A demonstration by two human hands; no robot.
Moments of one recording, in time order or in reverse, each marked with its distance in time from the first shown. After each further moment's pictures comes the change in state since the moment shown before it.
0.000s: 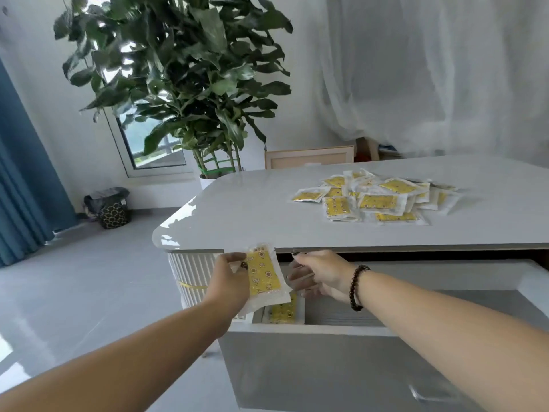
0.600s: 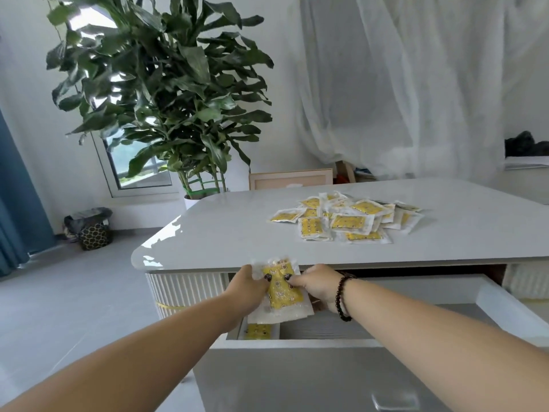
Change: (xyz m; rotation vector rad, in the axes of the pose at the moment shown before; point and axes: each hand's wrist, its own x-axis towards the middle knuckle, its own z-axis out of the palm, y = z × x) left_hand 0.009 0.018 0.055 0.161 -0.278 0.026; right_hand -0.025 -0.002 -0.039 -0.278 0.212 -0.032
